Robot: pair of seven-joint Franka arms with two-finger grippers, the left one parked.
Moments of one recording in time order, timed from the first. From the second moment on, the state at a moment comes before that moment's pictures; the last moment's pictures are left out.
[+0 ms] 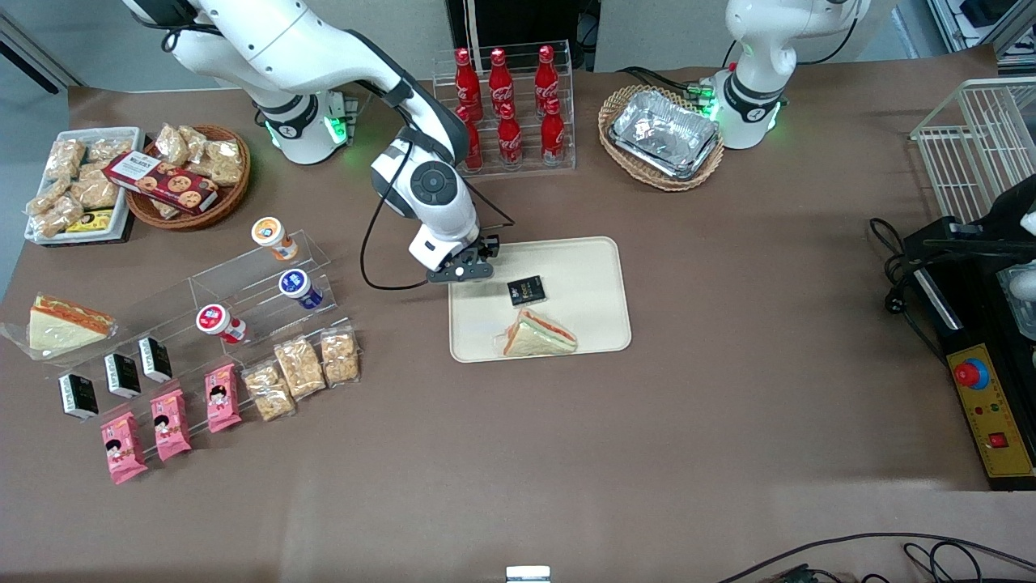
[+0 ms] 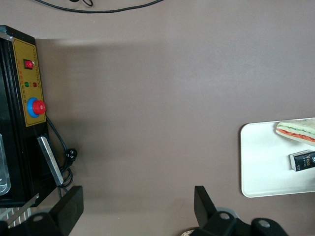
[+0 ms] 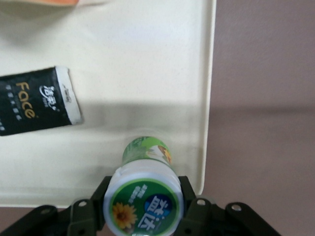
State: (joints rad) arm 0.43 0.40 0.36 -2.13 -0.08 2.47 0.78
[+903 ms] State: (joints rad) arm 0.38 0.27 0.34 -2.07 -0.15 2.30 0.80
